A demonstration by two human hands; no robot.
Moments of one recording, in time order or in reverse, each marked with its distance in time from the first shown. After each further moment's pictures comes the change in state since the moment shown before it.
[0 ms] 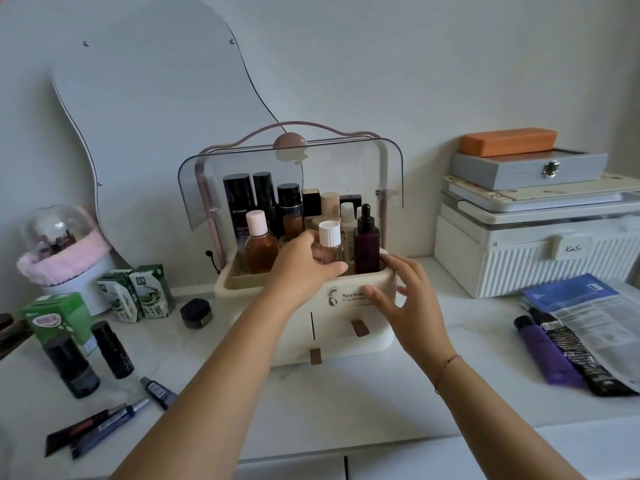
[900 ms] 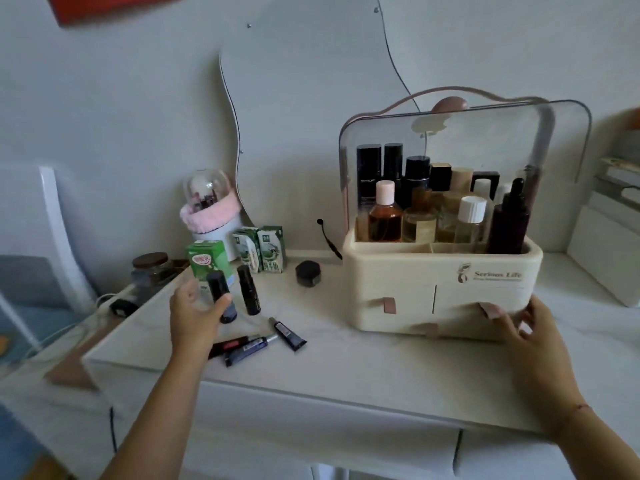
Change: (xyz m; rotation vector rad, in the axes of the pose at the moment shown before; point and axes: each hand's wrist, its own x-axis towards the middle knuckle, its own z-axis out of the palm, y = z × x) left_hand -0.137 -0.235 -0.196 0.048 0.820 -0.422; right_hand -0.051 0.022 0.033 0.146 -0.023 0.295
